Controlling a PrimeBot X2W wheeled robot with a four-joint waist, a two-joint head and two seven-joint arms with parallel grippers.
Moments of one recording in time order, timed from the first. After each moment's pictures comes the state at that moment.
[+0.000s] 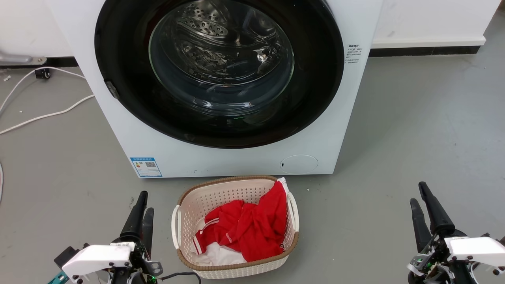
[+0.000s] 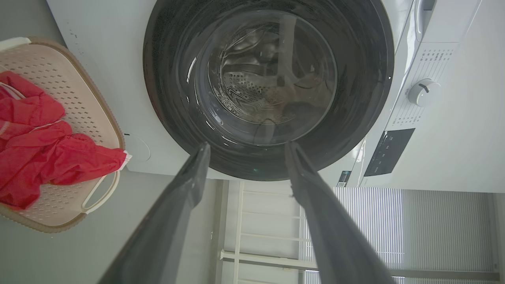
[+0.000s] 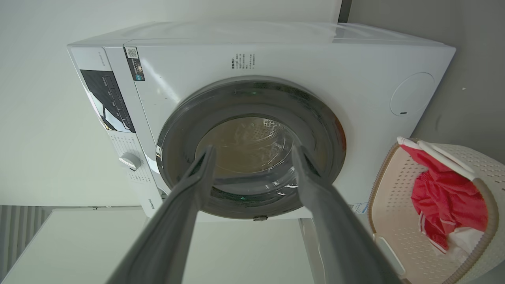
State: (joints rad) left arm -0.08 0.05 0.07 0.27 -1.60 -0.13 0.08; right arm -0.06 -0.06 -0.08 0.25 1.60 0.13 0.07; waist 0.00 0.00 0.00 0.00
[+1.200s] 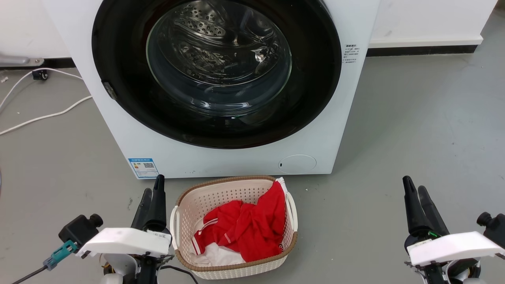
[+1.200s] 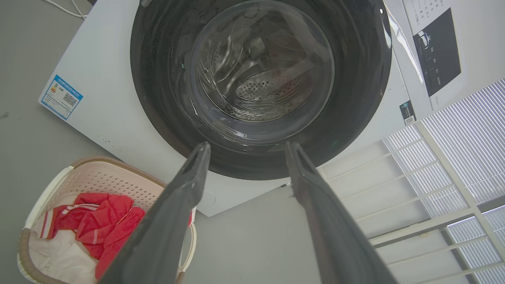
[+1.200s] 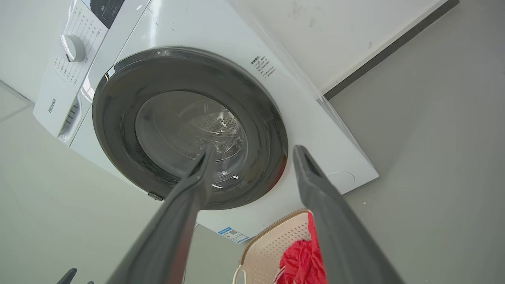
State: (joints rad) left arm -0.09 0.05 -0.01 0.18 -1.00 -0.09 -0.07; right arm -0.02 -0.06 -0.02 0.11 0.84 0.13 -0.07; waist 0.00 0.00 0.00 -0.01
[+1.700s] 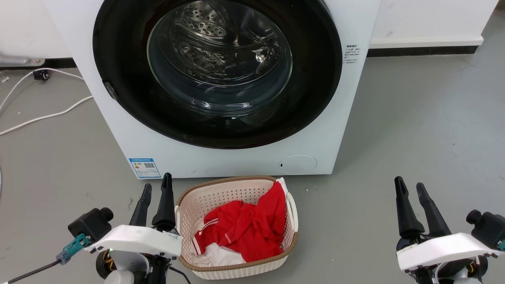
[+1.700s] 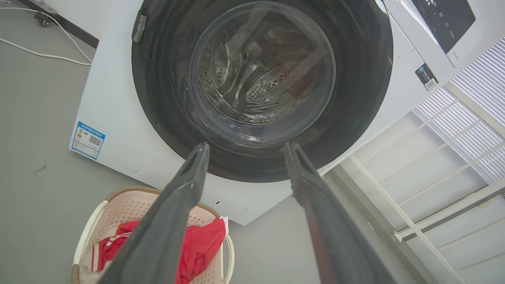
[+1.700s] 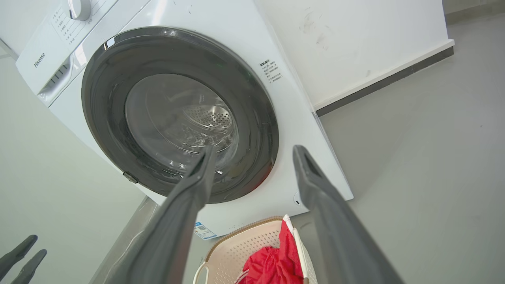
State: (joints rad) left arm -0.10 0.05 -0.04 0.18 -0.75 -0.07 -0.11; right arm -0.01 -0.06 0.01 0.09 0.61 0.13 -0.11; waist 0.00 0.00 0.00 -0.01
